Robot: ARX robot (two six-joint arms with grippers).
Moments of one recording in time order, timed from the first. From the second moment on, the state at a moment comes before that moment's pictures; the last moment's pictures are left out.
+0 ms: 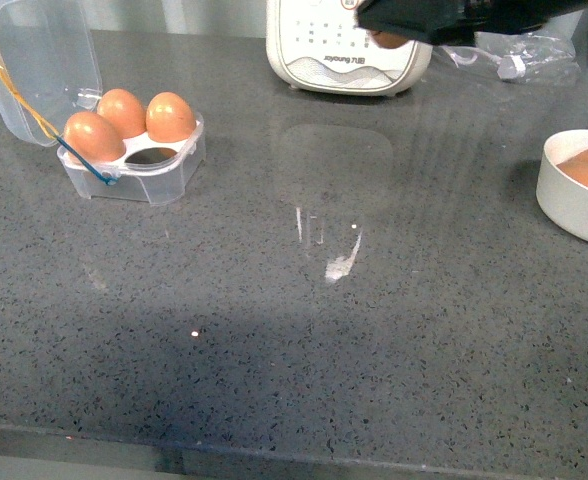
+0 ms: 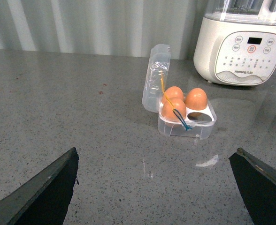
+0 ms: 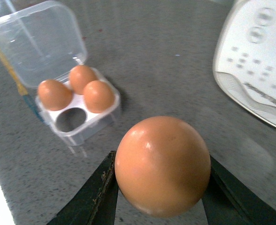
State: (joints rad) left arm 0.00 0.00 0.03 0.00 0.00 0.00; right arm 0.33 1.71 1.10 0.19 -0.46 -0.14
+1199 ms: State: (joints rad) left arm 0.00 0.00 0.03 0.00 0.00 0.00; right arm 0.58 2.11 1.47 0.29 -0.58 -0.09
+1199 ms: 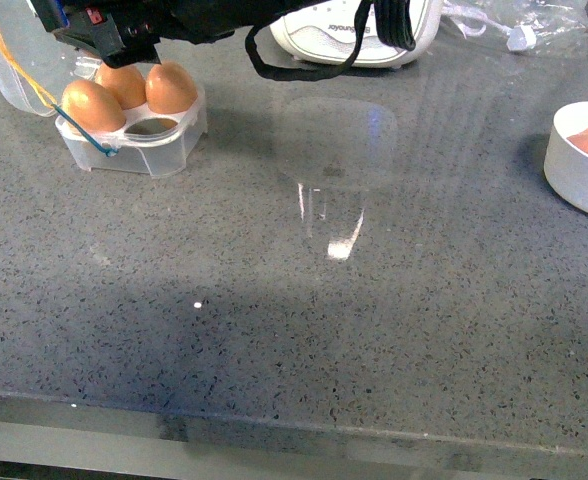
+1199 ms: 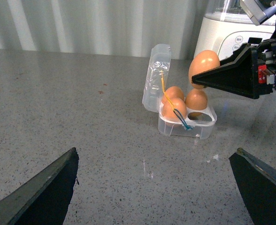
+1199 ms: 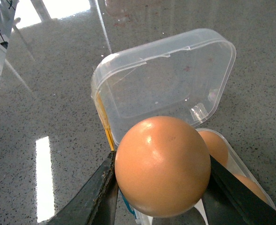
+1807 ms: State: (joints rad) left arm 0.00 0.00 0.03 0.00 0.00 0.00; right arm 0.59 2.14 1.47 0.25 -0.52 -0.10
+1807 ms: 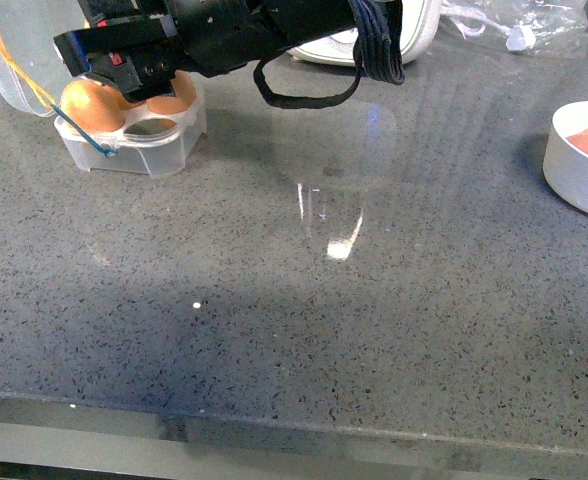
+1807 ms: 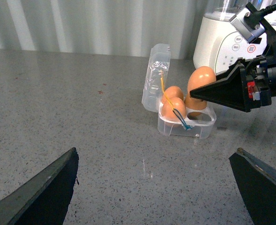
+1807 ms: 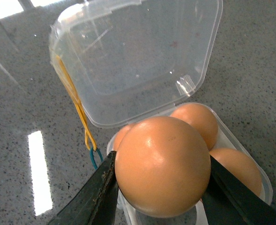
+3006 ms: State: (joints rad) left arm 0.00 0.00 0.03 0.00 0.00 0.00; right arm 0.52 1.86 1.23 0.30 -0.41 -0.13
